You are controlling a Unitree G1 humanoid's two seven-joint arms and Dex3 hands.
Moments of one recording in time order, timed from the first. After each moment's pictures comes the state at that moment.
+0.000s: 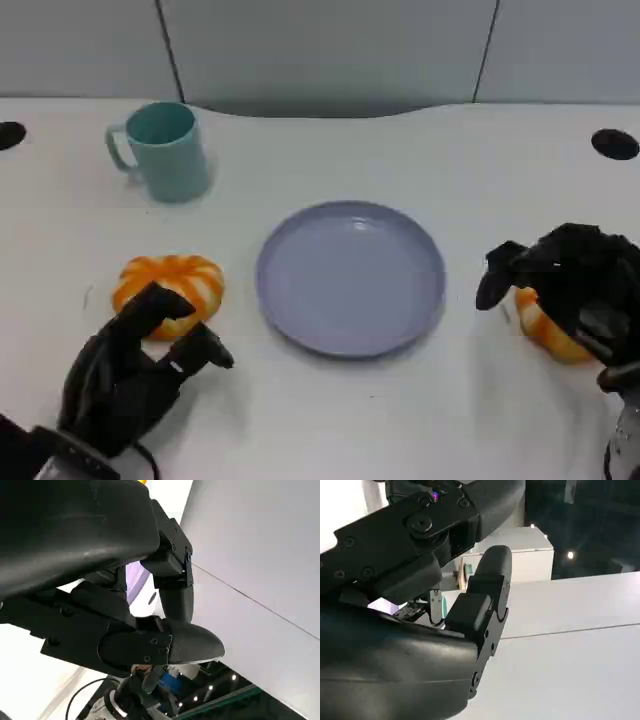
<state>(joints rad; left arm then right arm) -0.26 0.02 0.35 0.76 -0.56 -0.06 -0.97 -0.50 -0.02 -0.36 0.98 0.56 -0.50 1.24</state>
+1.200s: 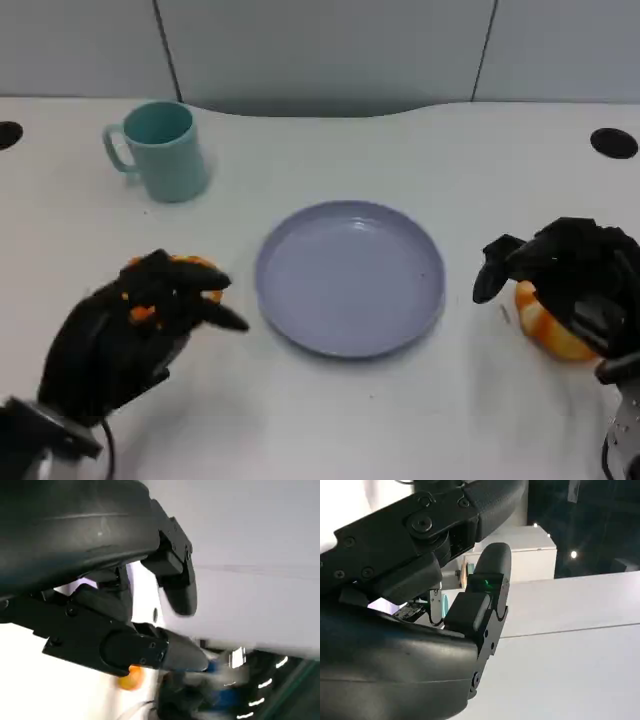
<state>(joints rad) -0.16 0.05 0.24 0.38 -0.33 -0.46 -0.86 -0.53 -0.02 -0.37 1.01 0.53 -0.52 1.21</state>
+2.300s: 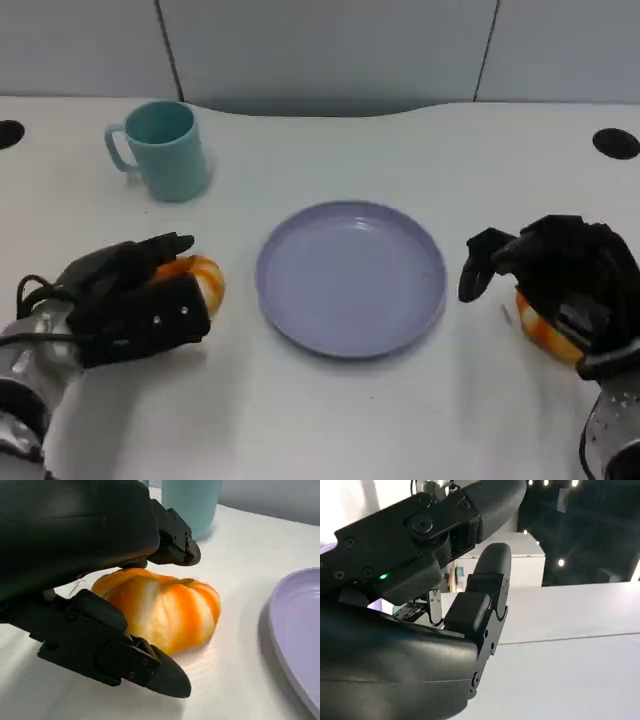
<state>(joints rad) -0.76 0.31 -0.30 1.32 0.63 -0.41 0.06 -0.53 0.03 -0.37 0.96 0.54 -0.55 1.24</state>
